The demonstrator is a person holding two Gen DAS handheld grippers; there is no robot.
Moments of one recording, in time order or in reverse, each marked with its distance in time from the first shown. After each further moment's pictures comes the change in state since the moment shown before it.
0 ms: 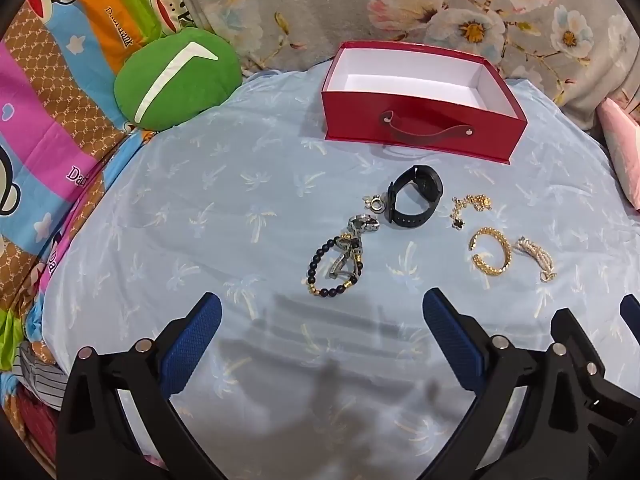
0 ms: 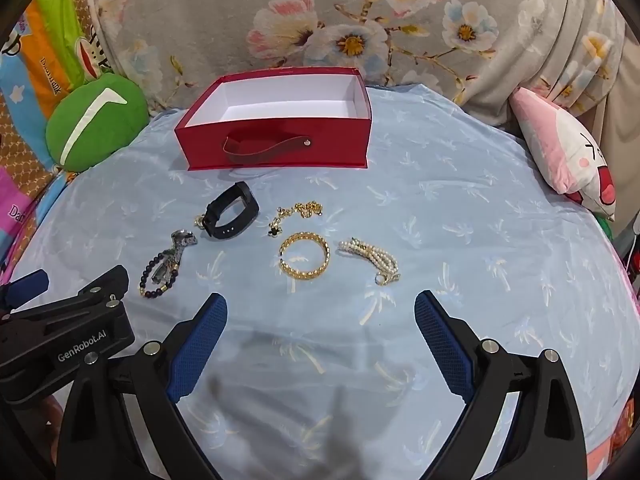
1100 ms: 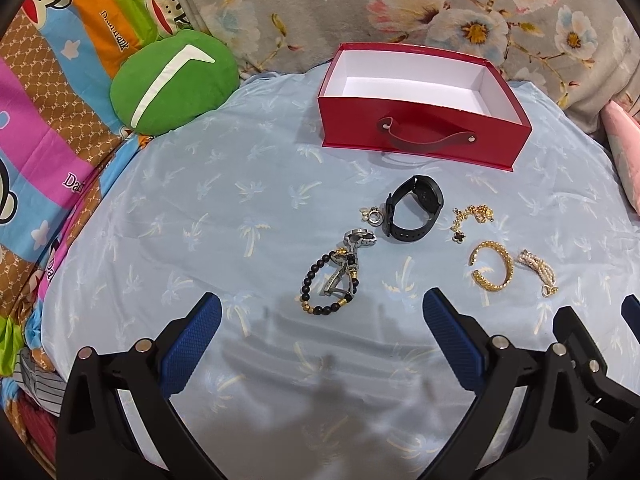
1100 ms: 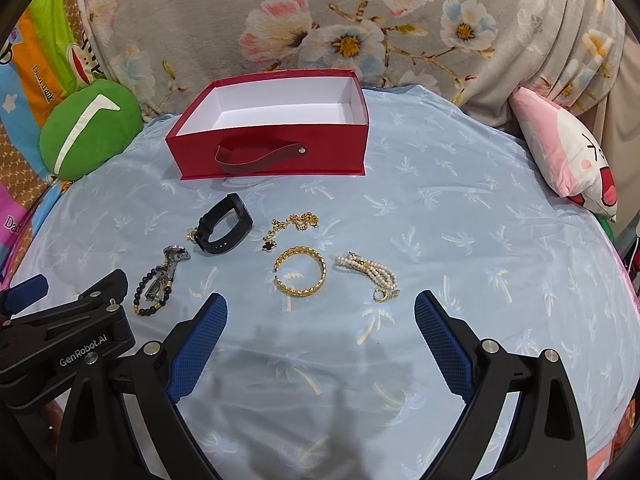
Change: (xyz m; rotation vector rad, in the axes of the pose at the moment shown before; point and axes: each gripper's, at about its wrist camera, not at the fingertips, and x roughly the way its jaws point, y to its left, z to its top) left arm 0.008 -0.007 0.015 -0.002 0.005 0.003; right arm 0.011 -0.005 0.016 0.012 0.001 0.000
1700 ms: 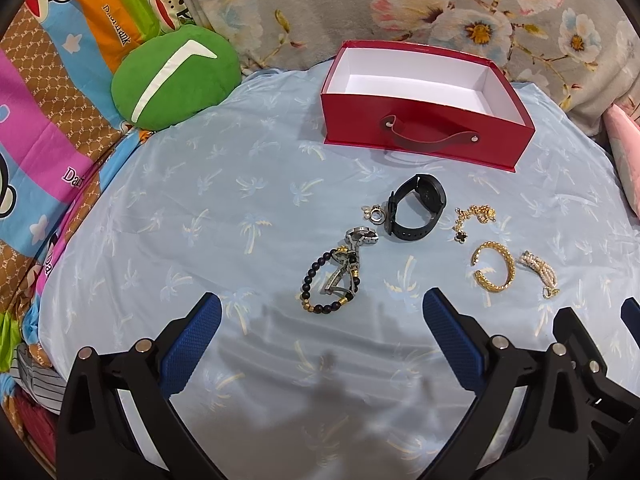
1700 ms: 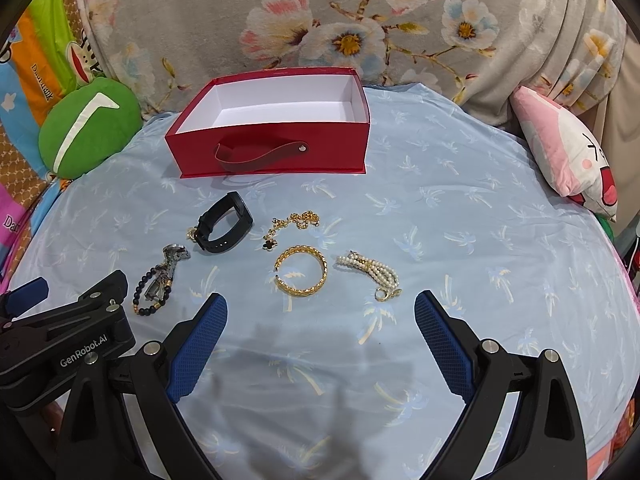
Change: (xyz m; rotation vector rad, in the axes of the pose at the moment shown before) left arm 0.003 0.003 -0.001 -0.010 0.007 -0.002; right arm 0.002 -0.001 -0.001 -0.001 0.003 0.000
